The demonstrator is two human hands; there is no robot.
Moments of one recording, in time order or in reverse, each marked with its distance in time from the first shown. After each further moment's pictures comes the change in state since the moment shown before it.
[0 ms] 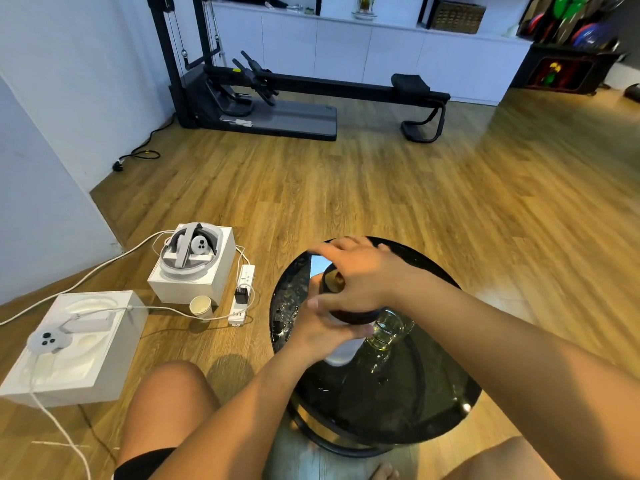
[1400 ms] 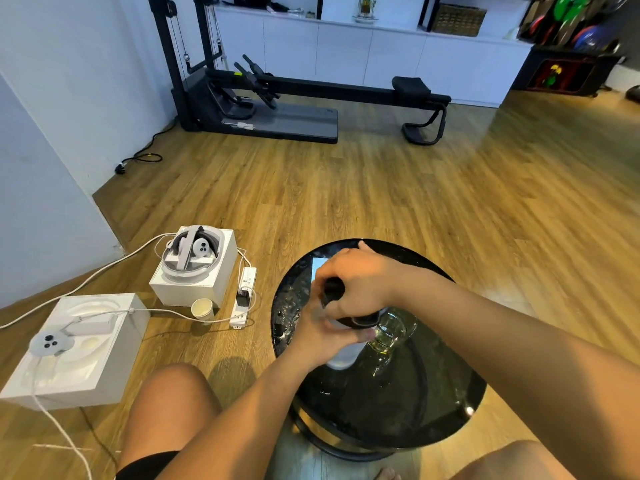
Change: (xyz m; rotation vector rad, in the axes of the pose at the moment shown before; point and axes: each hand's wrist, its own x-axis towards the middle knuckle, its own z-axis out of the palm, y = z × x) left_hand -0.003 0.001 -0.001 0.013 -0.011 0.008; right_hand 0.006 0.002 -0.007 0.040 -0.048 -0.185
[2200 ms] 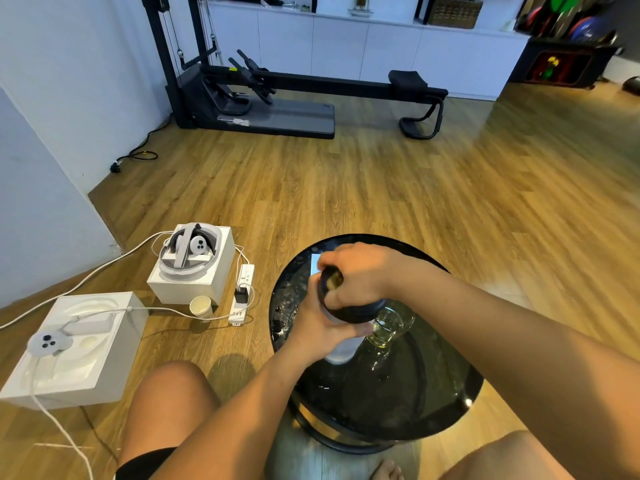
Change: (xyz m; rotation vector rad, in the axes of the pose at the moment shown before) left_hand 0.000 -0.001 0.000 -0.012 -0.020 0.004; right_hand 0.003 0.003 0.001 -0.060 -0.035 0.170
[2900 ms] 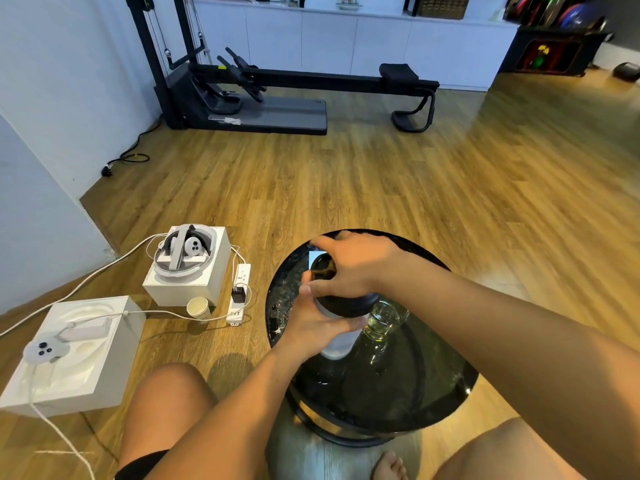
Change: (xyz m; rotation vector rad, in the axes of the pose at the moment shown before) left_hand 0.007 -0.009 0.001 -0.017 -0.002 -0.023; right_hand 0.000 0.004 0.005 -0.104 0.090 0.108
